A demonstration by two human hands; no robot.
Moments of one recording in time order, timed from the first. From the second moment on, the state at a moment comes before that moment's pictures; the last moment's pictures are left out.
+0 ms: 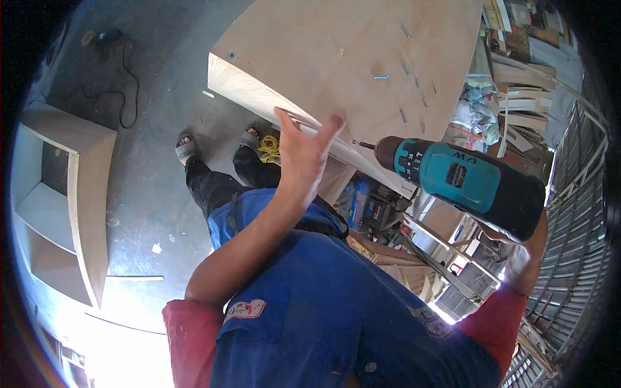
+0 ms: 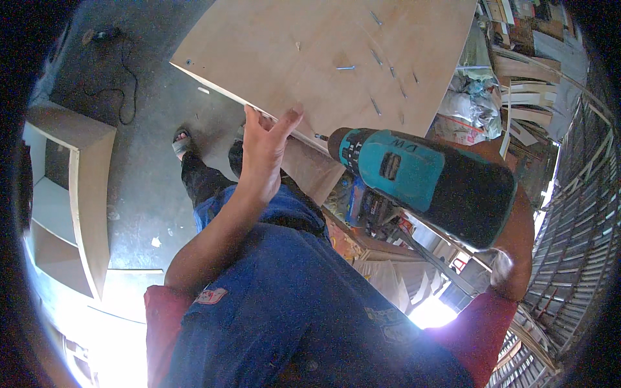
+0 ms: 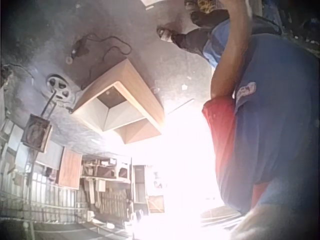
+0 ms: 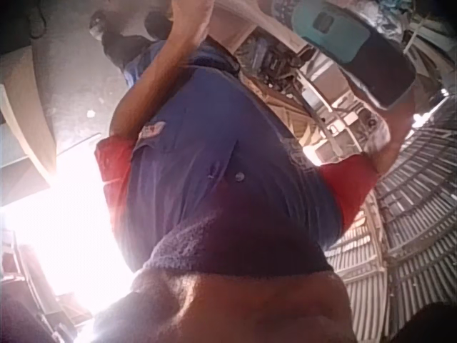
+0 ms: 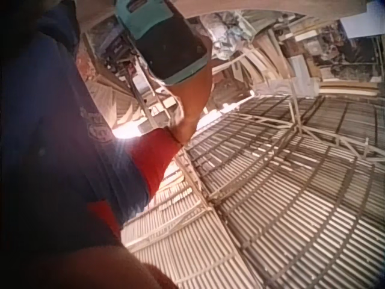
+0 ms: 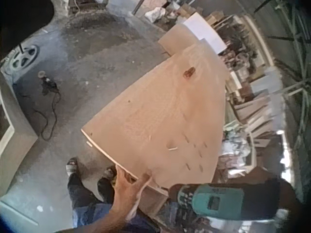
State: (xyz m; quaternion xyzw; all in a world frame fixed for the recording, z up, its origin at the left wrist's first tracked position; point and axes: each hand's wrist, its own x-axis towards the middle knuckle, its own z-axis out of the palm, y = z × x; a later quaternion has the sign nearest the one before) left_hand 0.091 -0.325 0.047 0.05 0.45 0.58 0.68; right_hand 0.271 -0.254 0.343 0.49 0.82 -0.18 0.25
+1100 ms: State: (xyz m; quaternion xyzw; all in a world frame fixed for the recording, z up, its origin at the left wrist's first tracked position) left_hand 0.092 -0.331 0.020 0.18 0.55 0.56 0.60; right_hand 0.219 -0.255 0.310 0.41 0.87 -0.22 0.17
